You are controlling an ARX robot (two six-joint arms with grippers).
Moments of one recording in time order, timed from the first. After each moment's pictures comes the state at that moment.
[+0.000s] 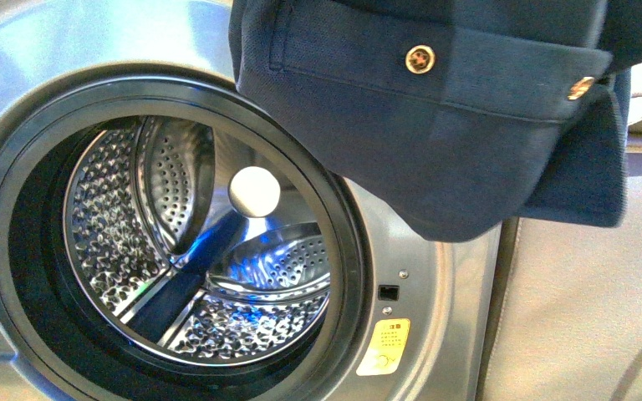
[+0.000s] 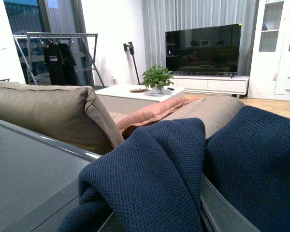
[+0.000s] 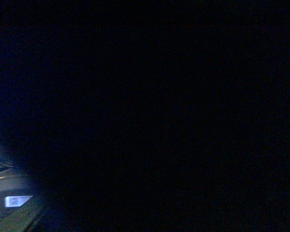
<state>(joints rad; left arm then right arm) -0.50 1.62 2.08 -0.12 0.50 0.04 0.51 1.29 1.20 0.46 -0.30 0.28</state>
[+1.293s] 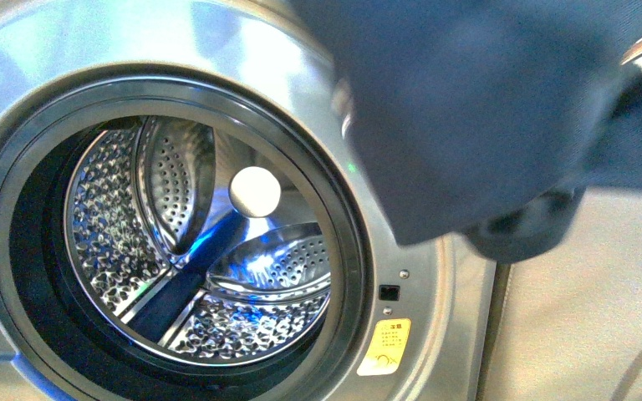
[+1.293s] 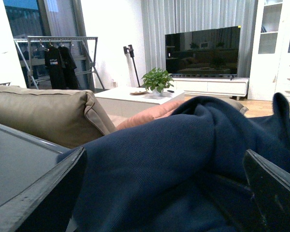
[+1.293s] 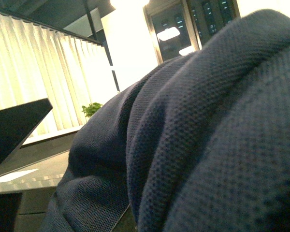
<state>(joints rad) -0.50 1.62 2.09 -0.12 0.50 0.04 0.31 1.25 1.20 0.57 0.03 0.25</state>
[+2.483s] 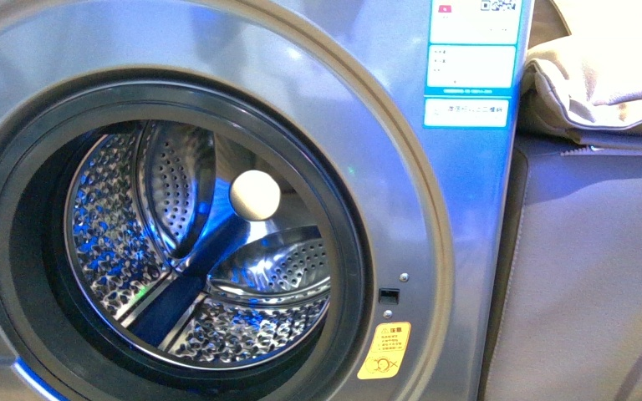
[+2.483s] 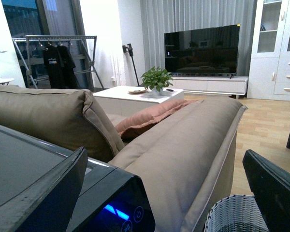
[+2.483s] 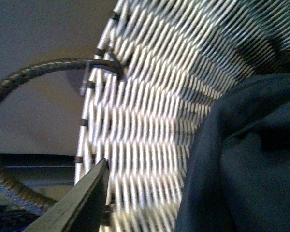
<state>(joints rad) -0.50 1.62 2.09 -0.12 0.50 0.04 -0.74 1.33 0.38 0.35 -0.73 0.60</state>
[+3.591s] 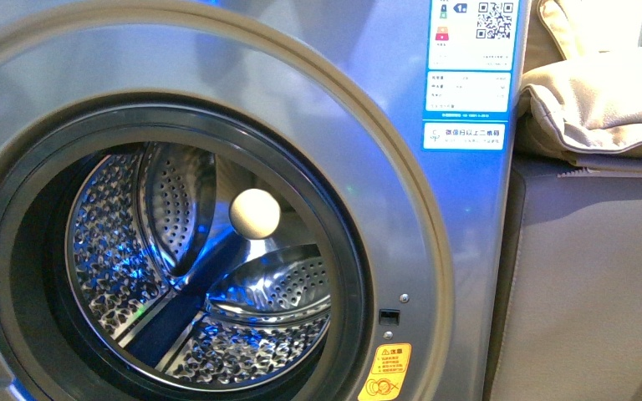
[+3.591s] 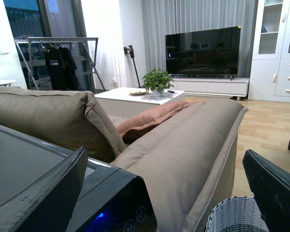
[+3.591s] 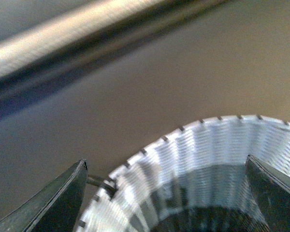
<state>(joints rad) -0.50 1.62 2.09 -0.12 0.50 0.04 -0.64 0.91 0.56 0.17 -0.23 0.19</state>
